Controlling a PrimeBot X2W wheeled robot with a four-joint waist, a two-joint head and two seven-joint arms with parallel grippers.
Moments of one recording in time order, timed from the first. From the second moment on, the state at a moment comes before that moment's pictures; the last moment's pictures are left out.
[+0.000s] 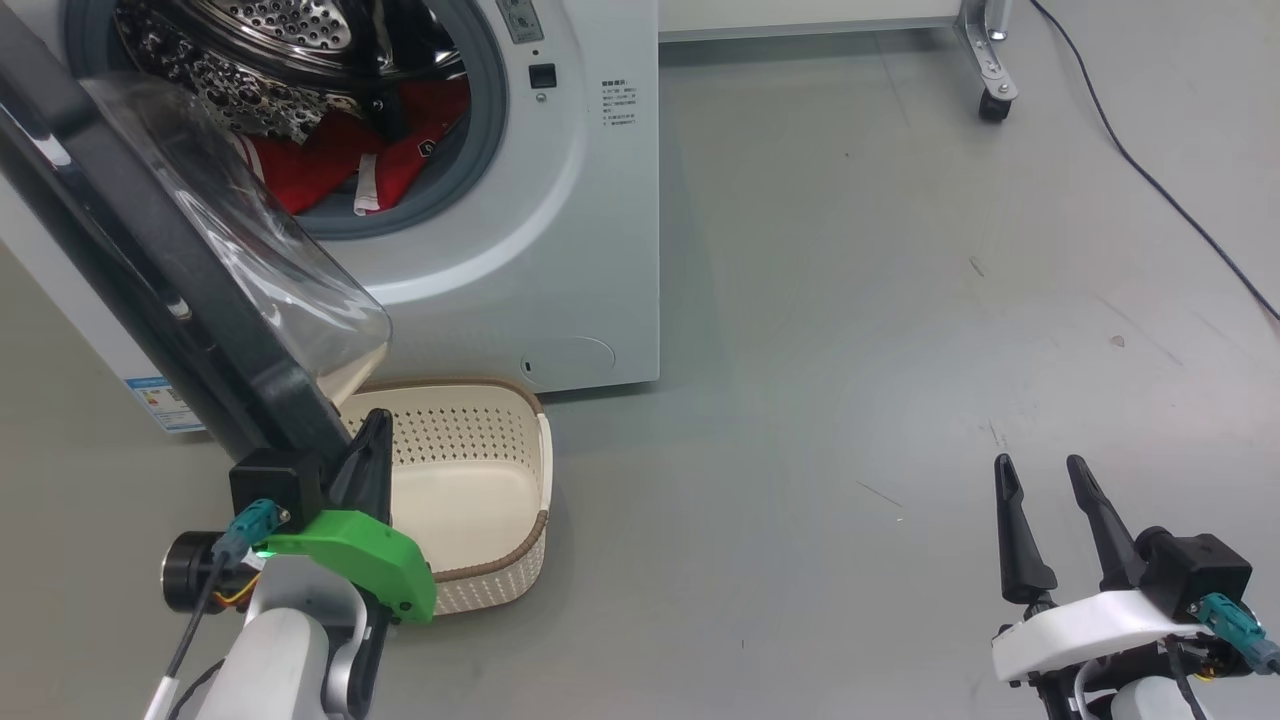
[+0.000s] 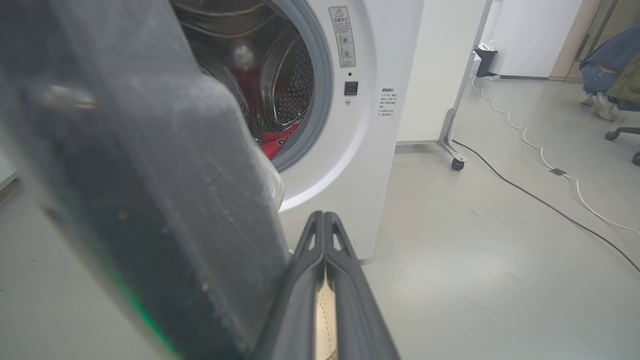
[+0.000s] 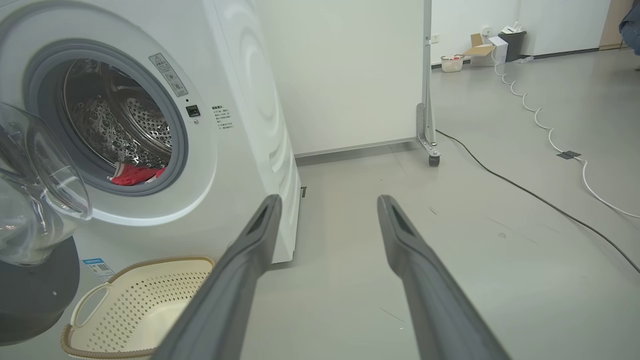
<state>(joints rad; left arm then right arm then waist) -0.26 0.04 -0.21 0.39 -0.36 0.00 -0.08 0.03 -0.11 0.12 0.20 0.40 0.12 -0.25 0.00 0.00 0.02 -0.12</state>
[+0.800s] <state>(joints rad) -0.26 0.02 -0.23 0.44 -0.39 0.00 -0.12 0.05 -0.10 0.11 0.20 0.39 0.12 -0.25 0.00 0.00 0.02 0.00</state>
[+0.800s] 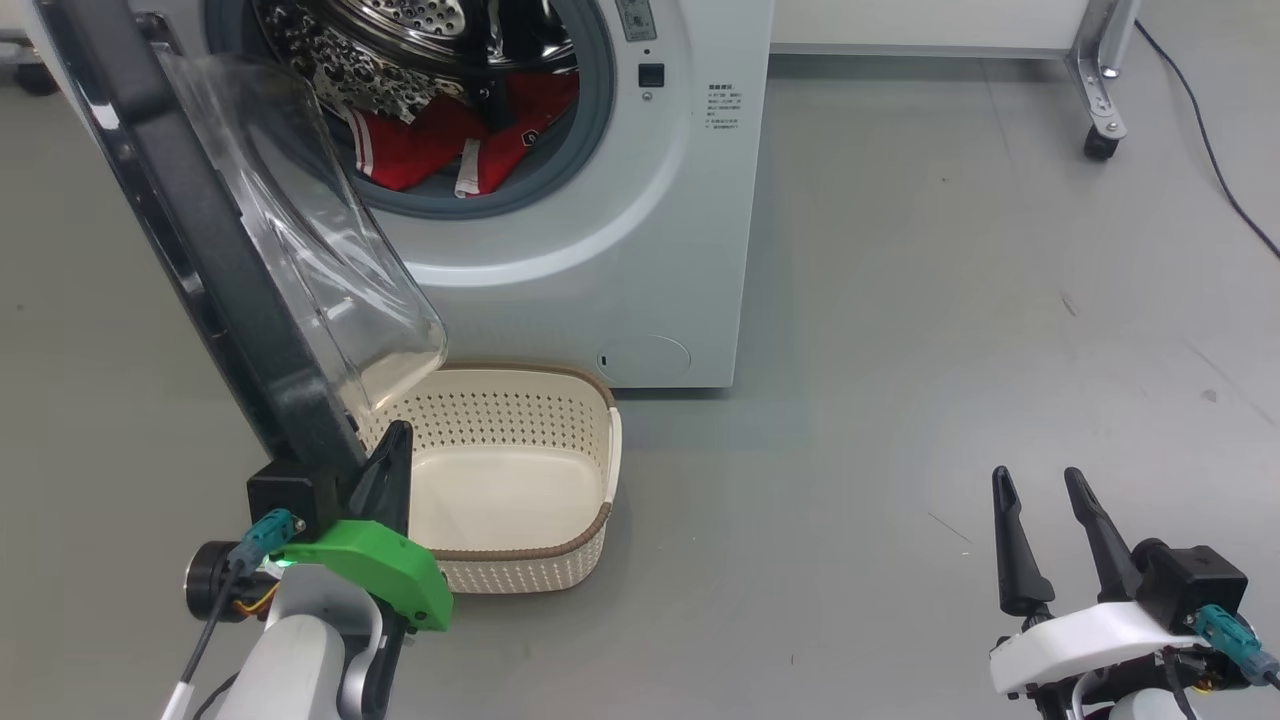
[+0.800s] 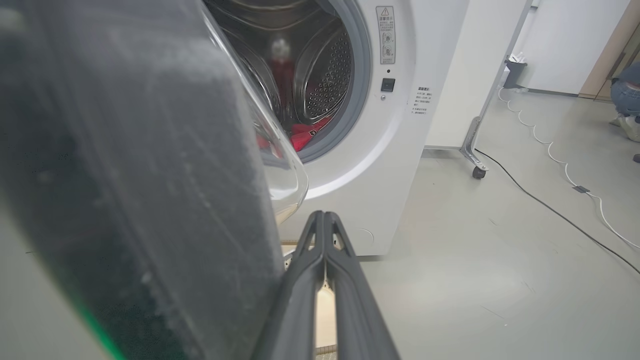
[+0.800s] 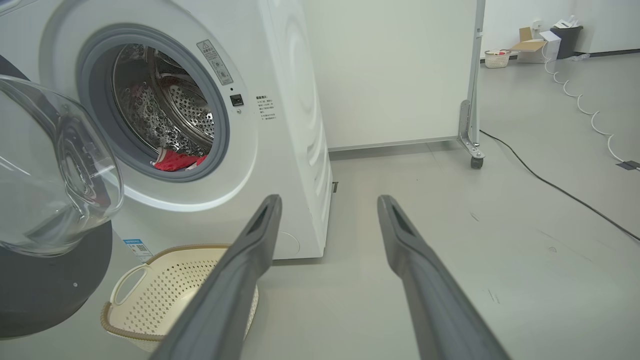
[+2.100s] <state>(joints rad) -0.29 0.04 -0.08 0.43 -0.45 0.06 -0.20 0.02 -0.13 0.16 0.17 0.38 0.12 -0.25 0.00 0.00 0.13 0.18</state>
